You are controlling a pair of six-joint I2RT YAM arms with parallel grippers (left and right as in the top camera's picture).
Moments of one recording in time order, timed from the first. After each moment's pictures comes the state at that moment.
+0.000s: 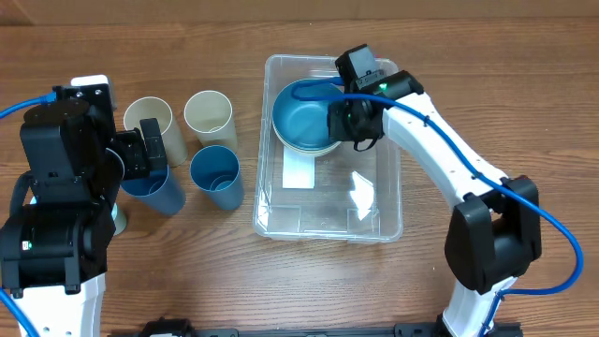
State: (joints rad) left arm 0.04 1.09 1.43 -1.00 -0.15 -0.04; right arm 0.41 1.96 1.63 -0.93 -0.09 0.39
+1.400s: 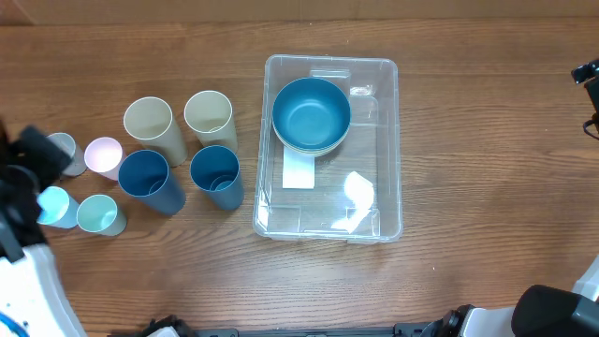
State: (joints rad) left arm 0.49 1.19 1.53 -1.16 -0.24 -0.34; right arm -0.51 1.58 1.84 -1.17 -0.09 0.64
